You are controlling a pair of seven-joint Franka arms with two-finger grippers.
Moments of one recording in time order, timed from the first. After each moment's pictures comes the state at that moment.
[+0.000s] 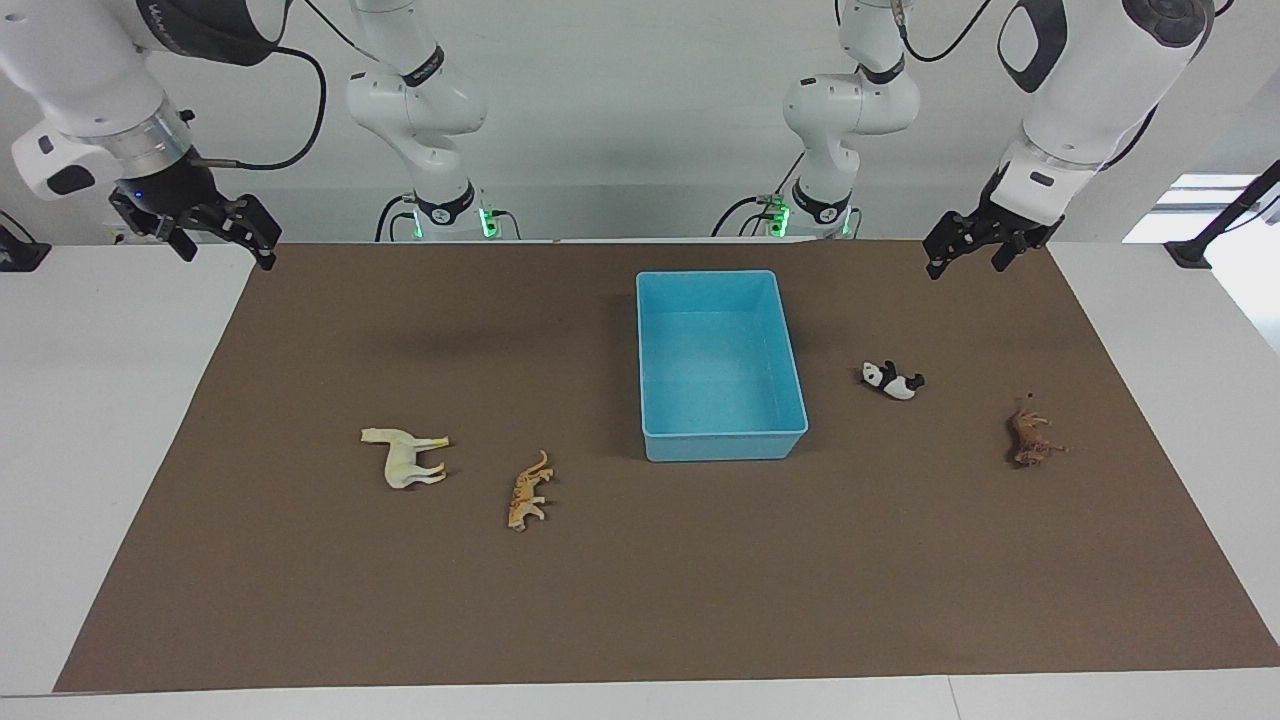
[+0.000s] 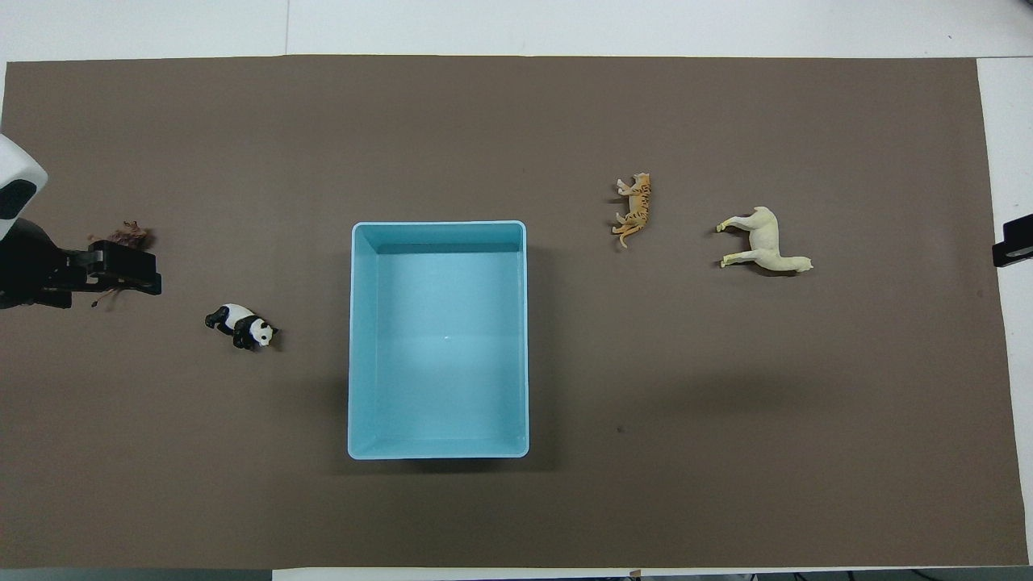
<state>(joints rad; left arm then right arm) -0.06 -0.09 -0.01 -1.75 -0.02 1.60 -0.13 -0.09 0.02 -0.05 -1.52 -0.06 1.45 -0.02</state>
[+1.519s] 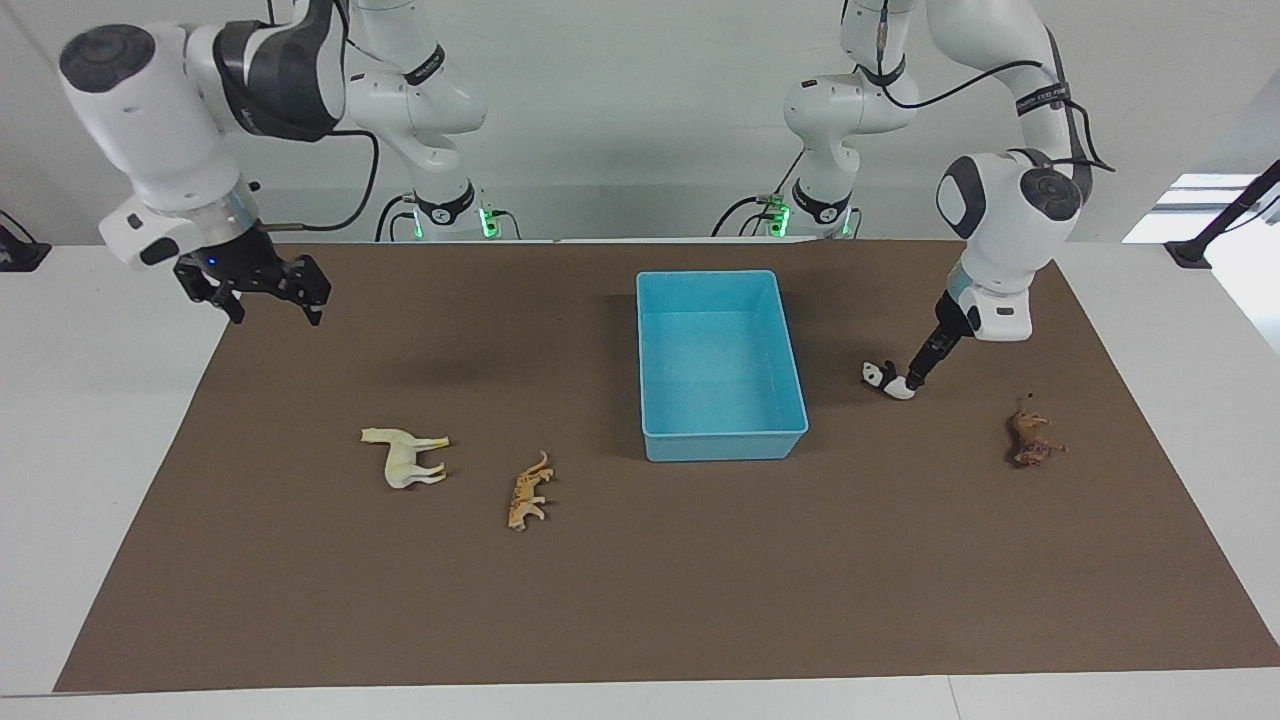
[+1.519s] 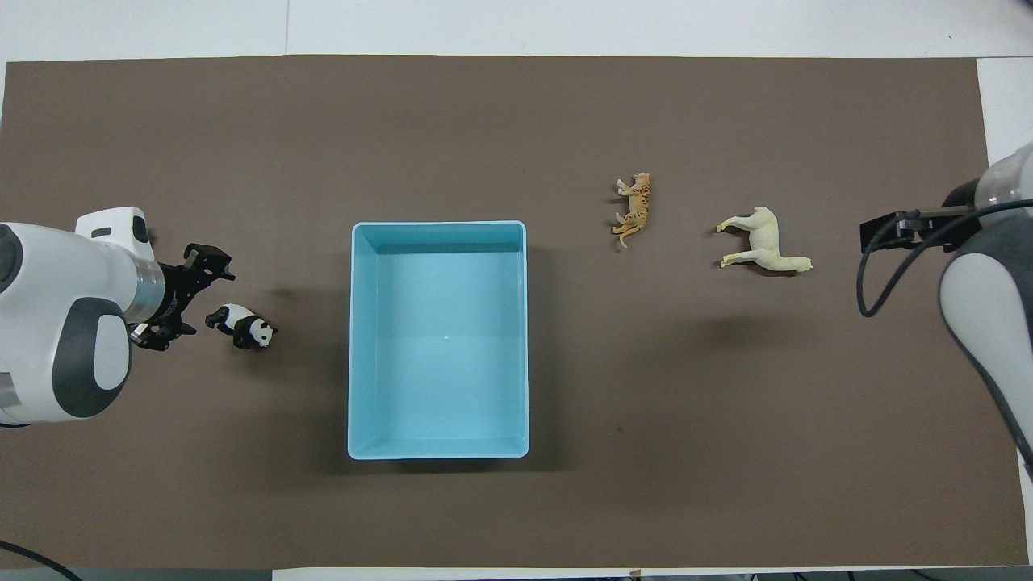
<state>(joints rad) 0.00 0.04 -0.03 -2.24 -0.01 2.30 -0.94 0.00 0.04 -0.04 -1.85 -0.06 1.90 0.00</state>
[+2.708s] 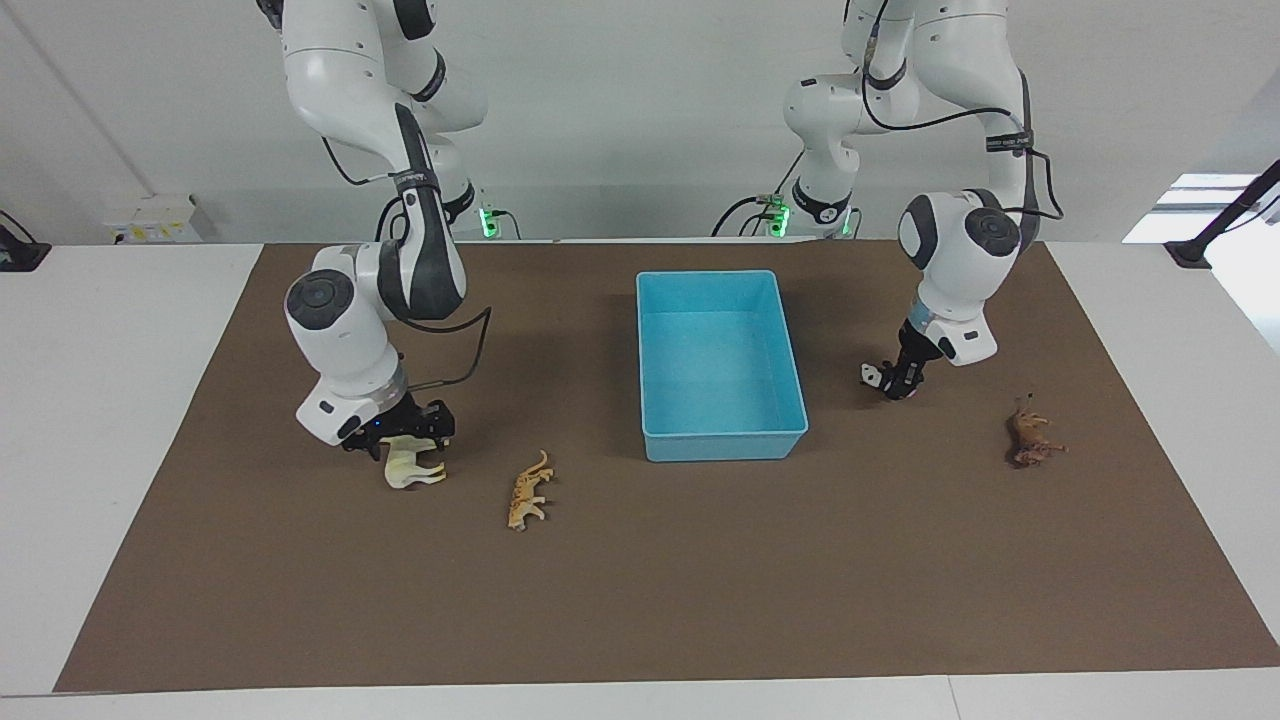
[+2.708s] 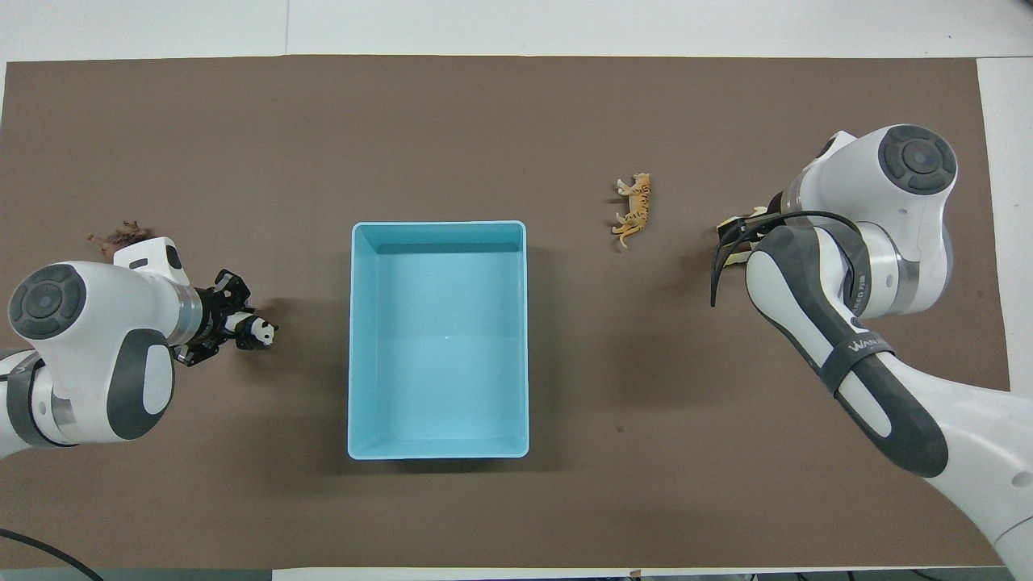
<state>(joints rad) -0.02 0.04 -0.03 -2.36 -0.01 2.42 -1.04 0.10 0.34 -0.04 -1.91 0.01 2.28 -0.12</state>
